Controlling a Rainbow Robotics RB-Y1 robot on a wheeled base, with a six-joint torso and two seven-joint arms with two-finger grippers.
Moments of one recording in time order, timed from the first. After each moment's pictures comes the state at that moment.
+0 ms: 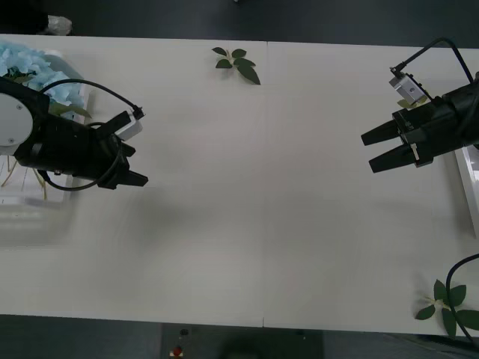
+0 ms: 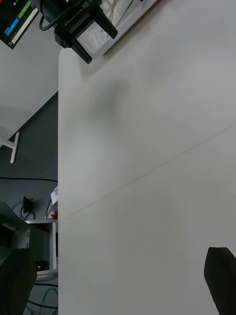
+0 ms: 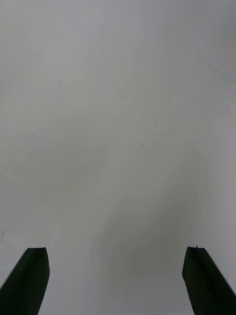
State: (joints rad) right arm -0.76 -0.73 0.05 -0.92 -1.68 1.76 2.69; left arm -0.51 0.85 -0.33 -1.49 1.37 1.15 -2.41
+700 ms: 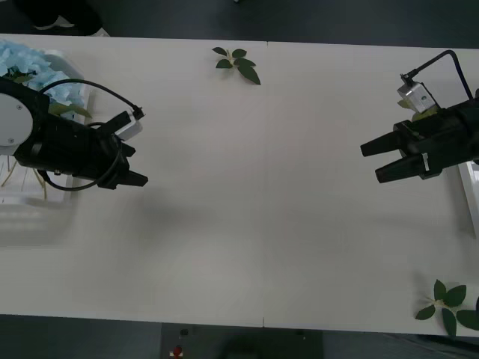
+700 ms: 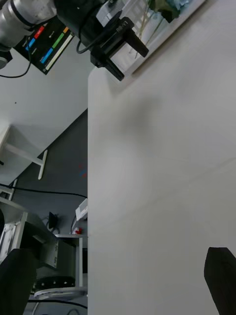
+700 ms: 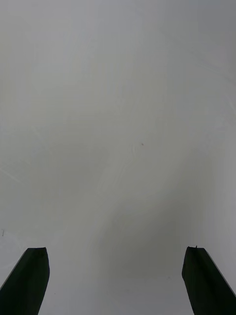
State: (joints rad) right arm -0.70 -0.82 0.21 -0.97 -1.98 1.73 2.69; left arm -0.51 0.85 -0.33 -1.49 1.37 1.15 -2.41
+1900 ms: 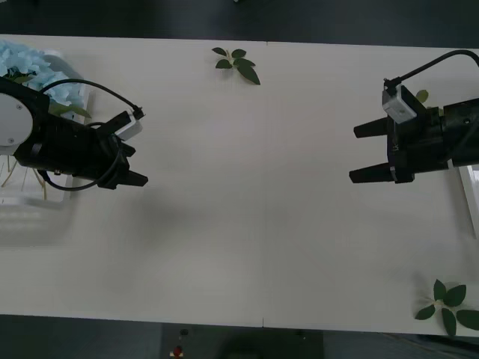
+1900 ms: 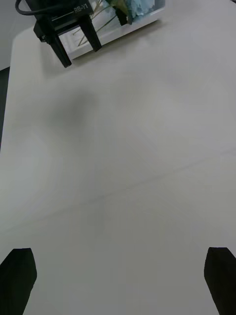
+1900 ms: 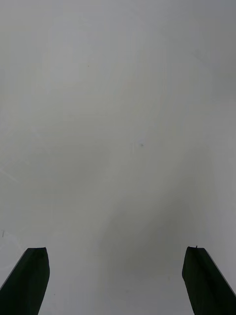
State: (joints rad) right arm -0.45 -1.05 0.32 -1.61 -1.94 1.10 2.69; left arm -0.51 0.85 -0.33 -1.49 1.37 1.15 -2.41
